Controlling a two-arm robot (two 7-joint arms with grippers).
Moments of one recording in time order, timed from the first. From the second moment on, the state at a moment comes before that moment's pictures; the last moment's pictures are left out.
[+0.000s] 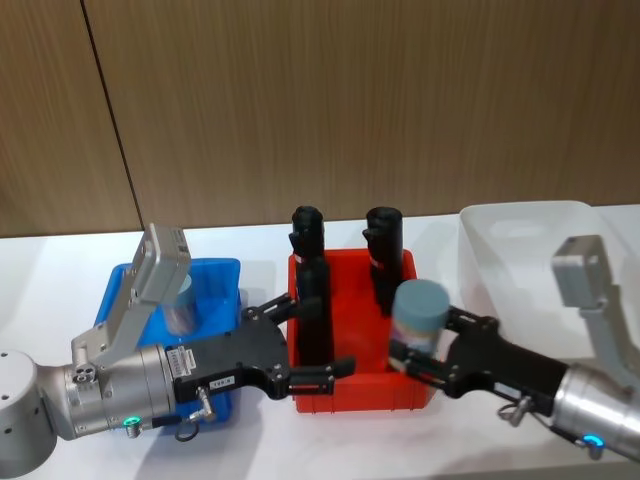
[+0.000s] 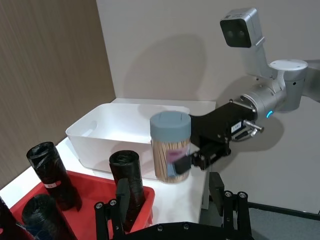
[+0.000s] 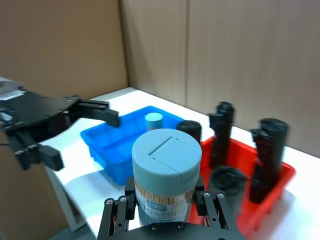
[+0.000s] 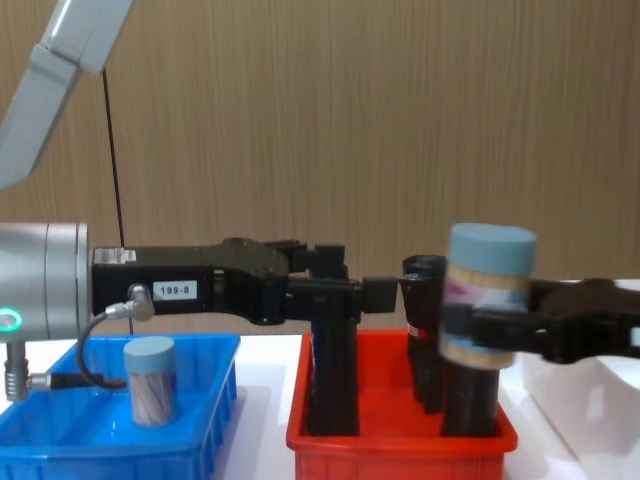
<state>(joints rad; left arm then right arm) -0.40 0.45 0.36 -1.45 -0.43 0.10 -0.95 0.18 0.43 -0.30 -1.61 0.40 0.13 0.60</state>
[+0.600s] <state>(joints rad) -0.40 0.45 0.36 -1.45 -0.43 0.10 -0.95 0.11 0.54 -0.20 -1.65 0.49 0.09 0.42</state>
